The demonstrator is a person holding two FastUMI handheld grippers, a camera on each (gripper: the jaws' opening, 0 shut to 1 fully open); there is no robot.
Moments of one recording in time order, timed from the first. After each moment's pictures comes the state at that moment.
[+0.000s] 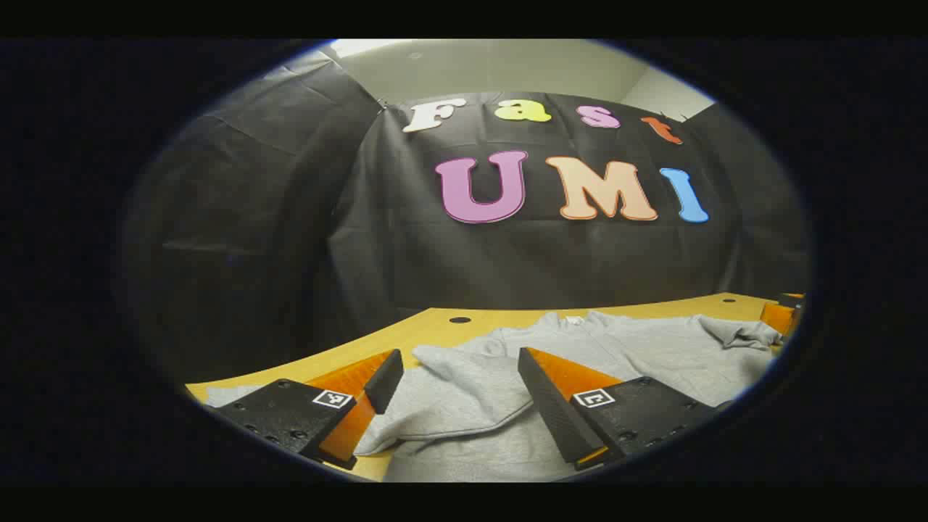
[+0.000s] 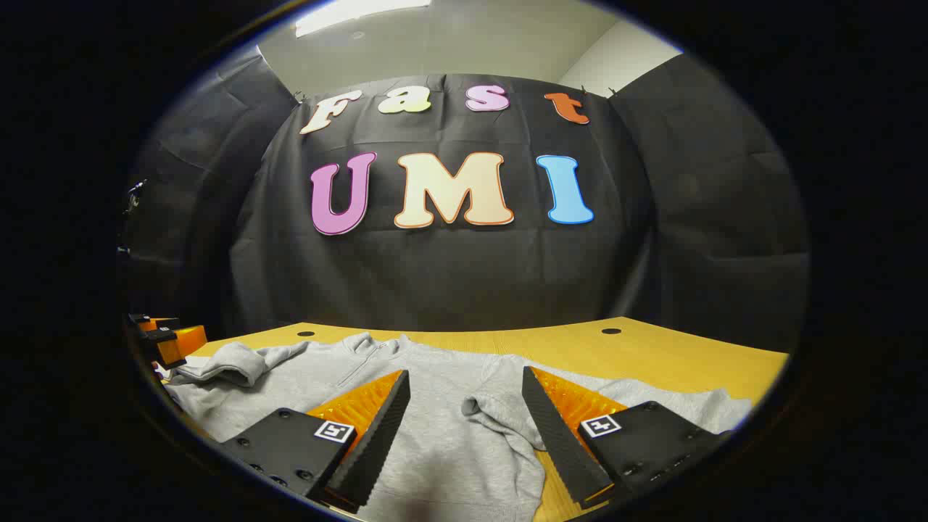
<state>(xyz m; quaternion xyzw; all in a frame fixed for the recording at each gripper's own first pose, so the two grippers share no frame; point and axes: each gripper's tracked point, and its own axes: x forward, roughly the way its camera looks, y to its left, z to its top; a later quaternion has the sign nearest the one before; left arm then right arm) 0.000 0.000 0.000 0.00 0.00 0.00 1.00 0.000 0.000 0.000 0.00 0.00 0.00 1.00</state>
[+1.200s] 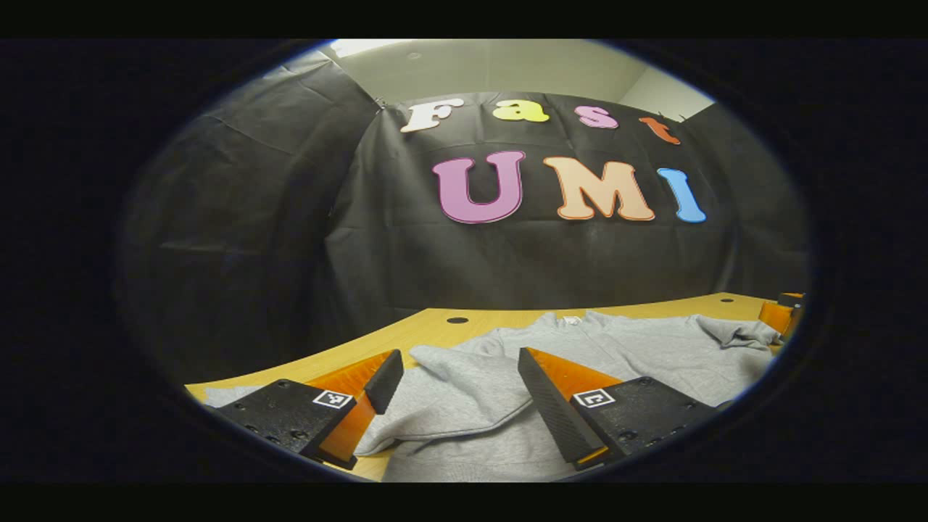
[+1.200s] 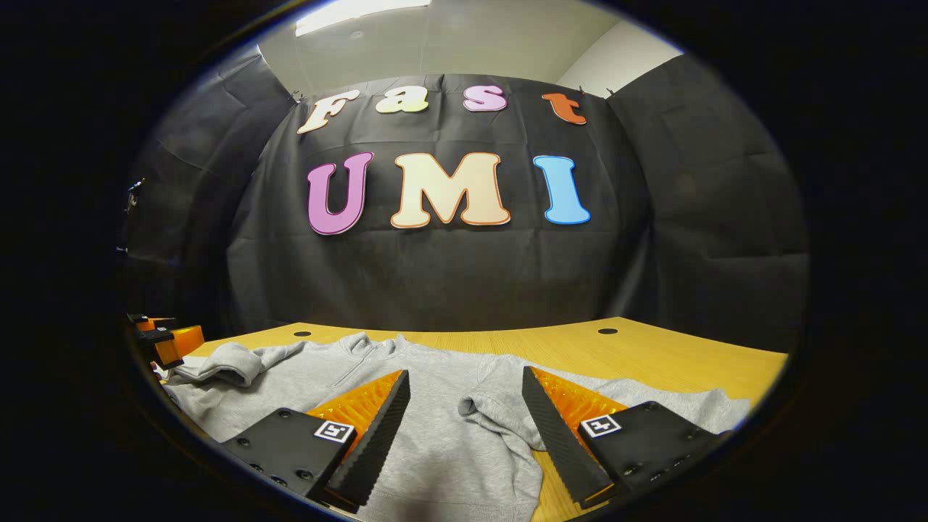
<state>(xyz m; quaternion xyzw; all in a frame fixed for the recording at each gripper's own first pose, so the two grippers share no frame) 0.001 -0.002 -0.001 0.00 0.00 0.00 1.00 0.000 -0.003 0.001 0.00 0.00 -0.01 1.00</state>
